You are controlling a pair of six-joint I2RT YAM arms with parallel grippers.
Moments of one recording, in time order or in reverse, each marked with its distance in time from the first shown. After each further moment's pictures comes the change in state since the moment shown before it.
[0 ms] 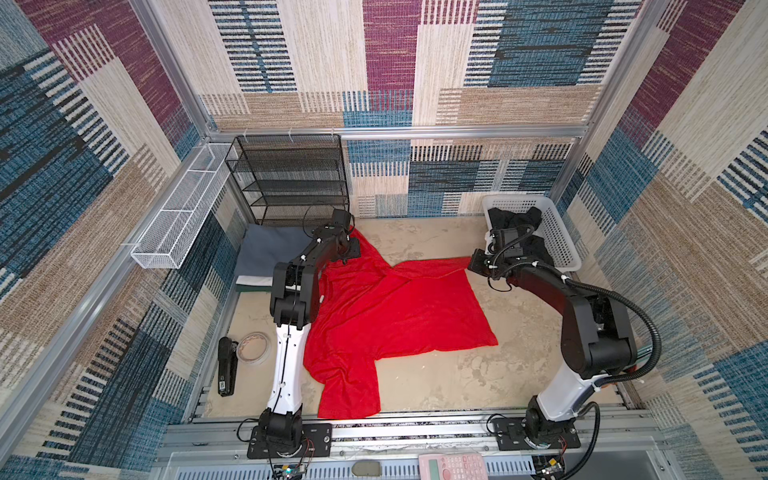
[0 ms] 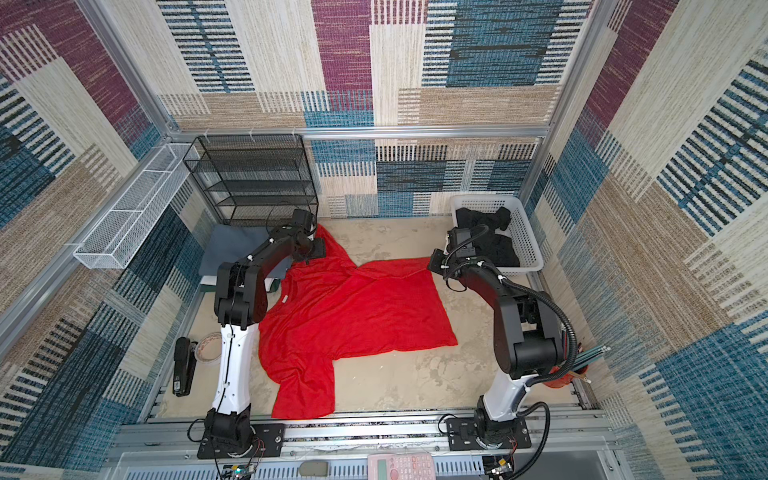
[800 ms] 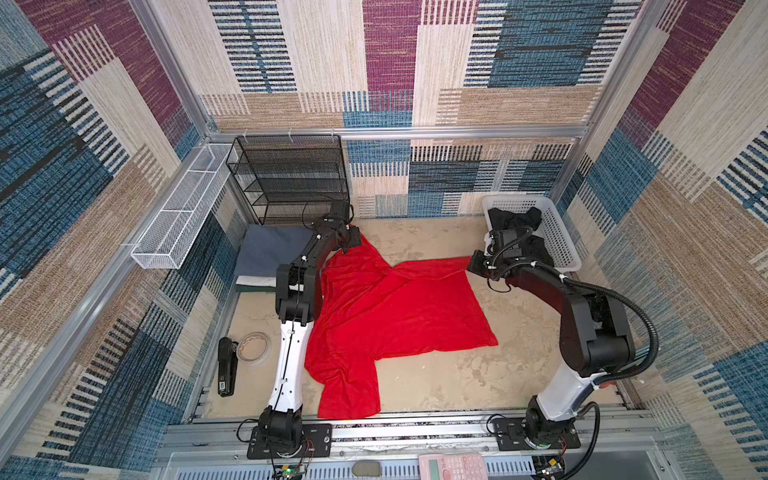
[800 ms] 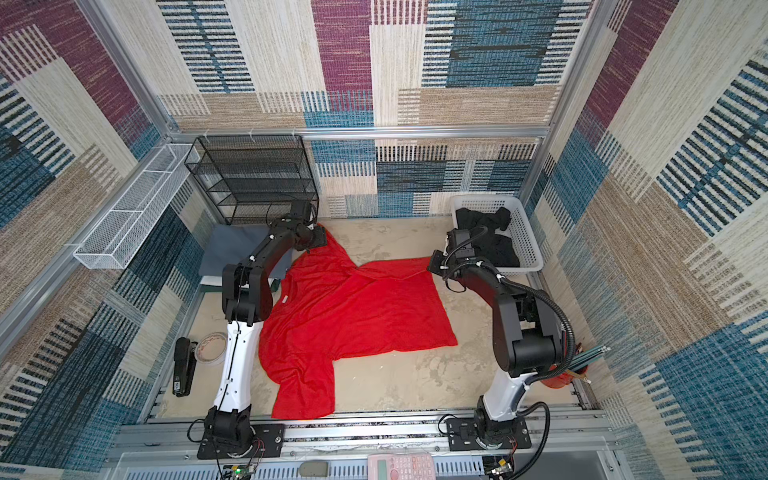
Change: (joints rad) left arm 0.013 0.166 0.321 -0.077 0.019 -0.015; right arm 0.000 0.016 0.005 0.002 0.007 0.000
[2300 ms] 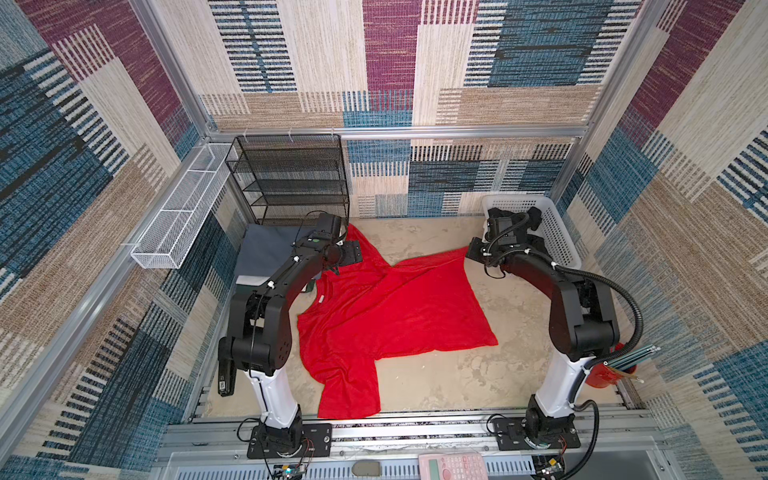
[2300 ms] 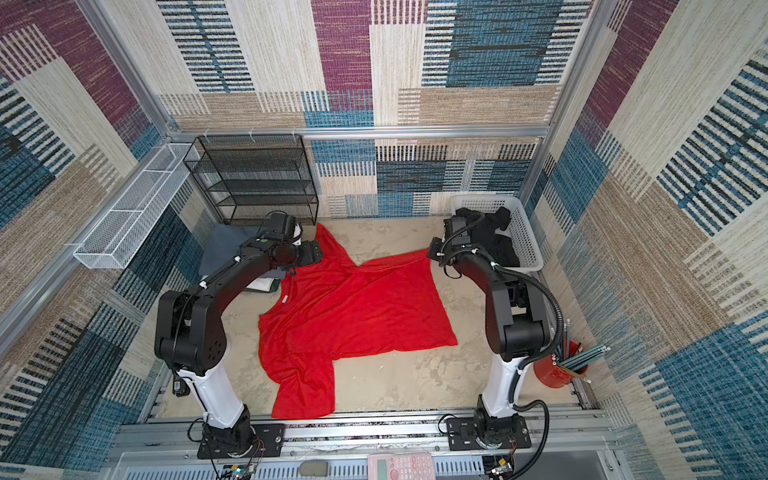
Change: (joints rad) left arm -0.052 -0.688 -0.799 0.173 0.059 -0.053; right arm 0.000 0.115 0.163 -0.012 0.092 -0.030
